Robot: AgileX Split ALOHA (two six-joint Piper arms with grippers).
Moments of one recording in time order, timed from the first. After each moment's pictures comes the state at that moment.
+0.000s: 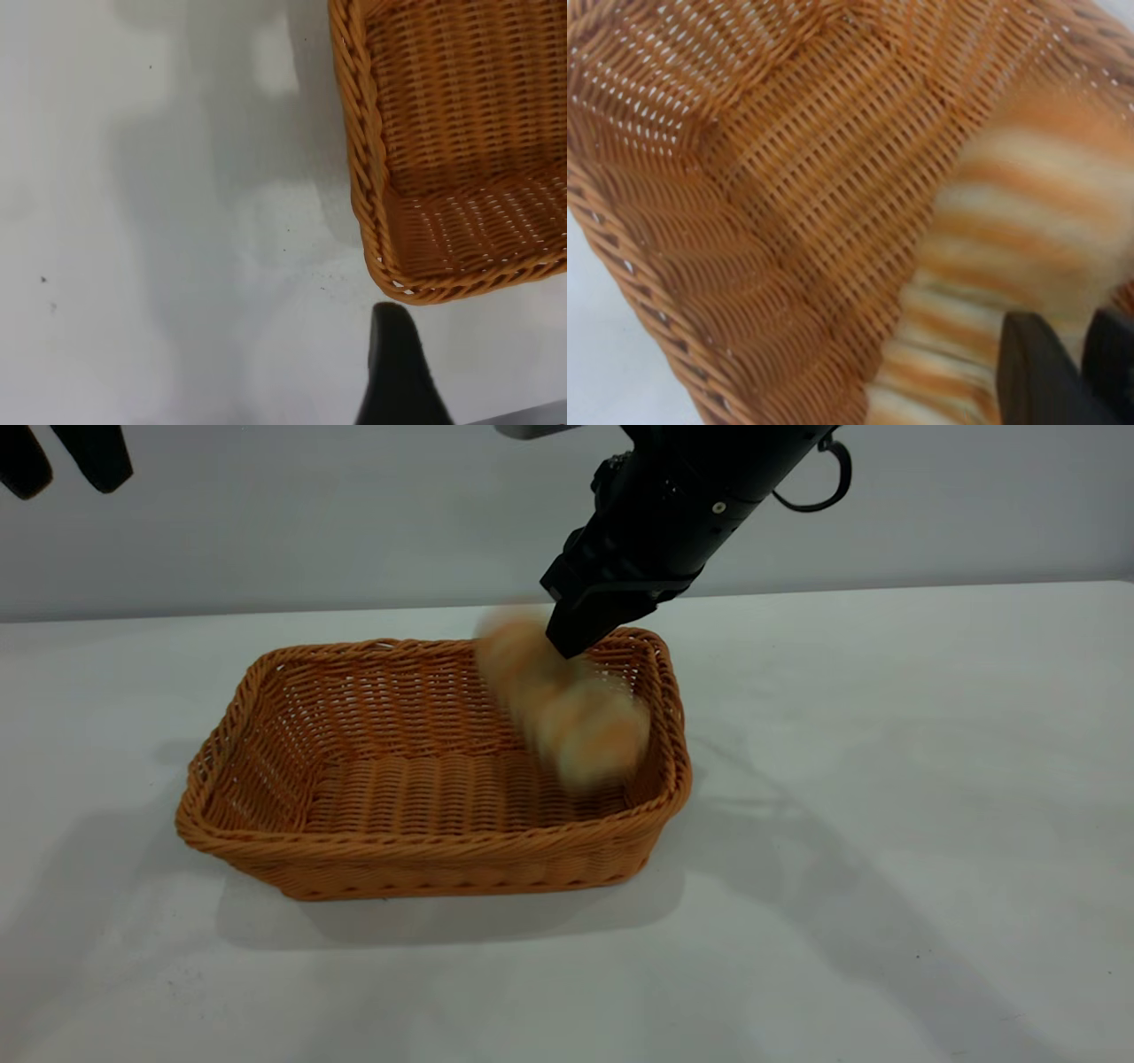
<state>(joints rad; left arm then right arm) -0.09 1.84 -1.62 -0.12 1.16 0.08 0.49 2.12 -1.49 0.71 0.50 -0.91</state>
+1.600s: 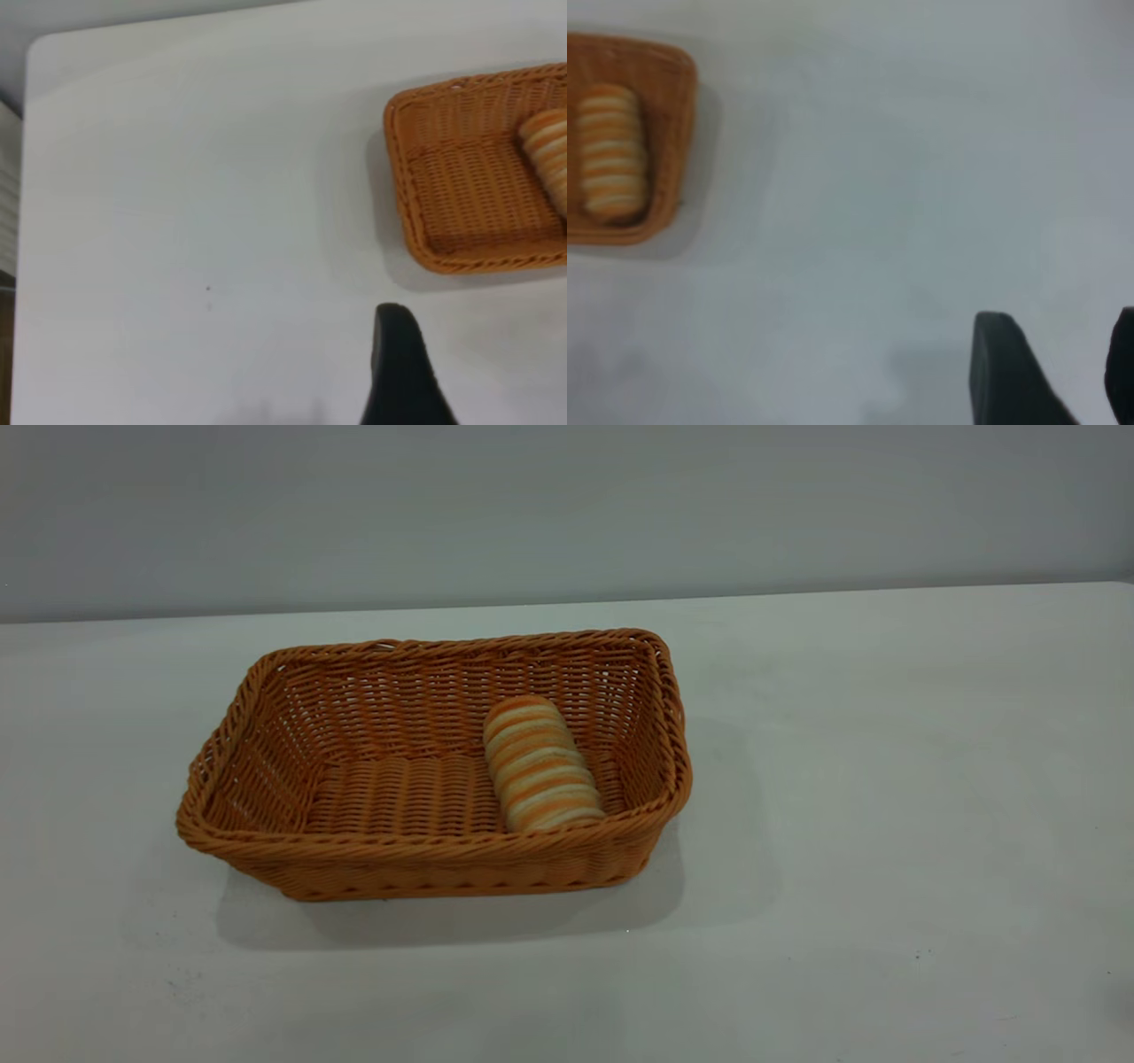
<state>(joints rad) -0.09 0.80 -1.23 0.05 1.17 -0.01 -0.05 1.03 -1.35 0.17 1.24 -0.20</state>
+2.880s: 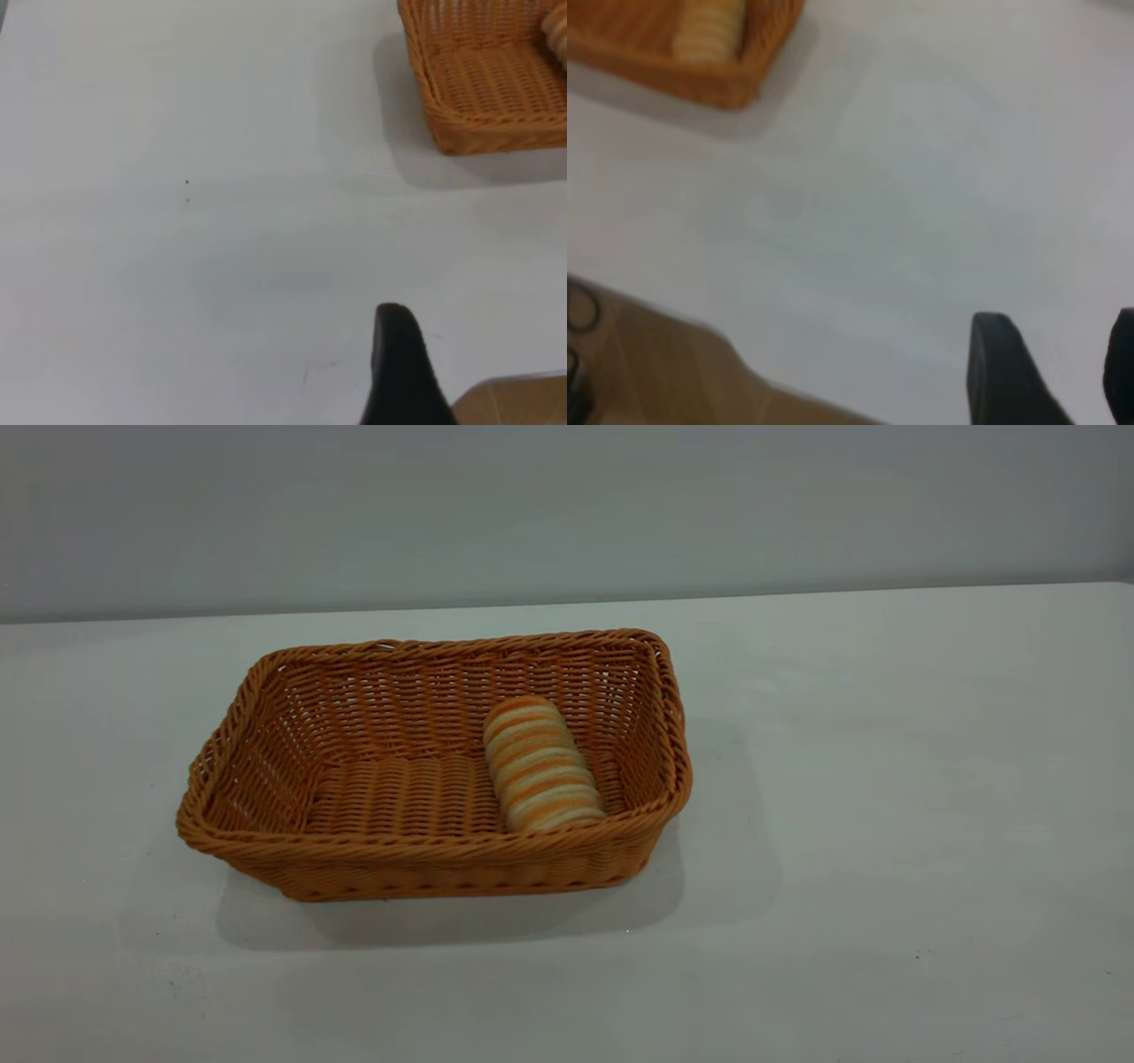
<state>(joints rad) -0.09 -0.02 -0.50 0.05 1.13 -0.02 -0.03 0.03 -0.52 0.26 1.20 -0.38</state>
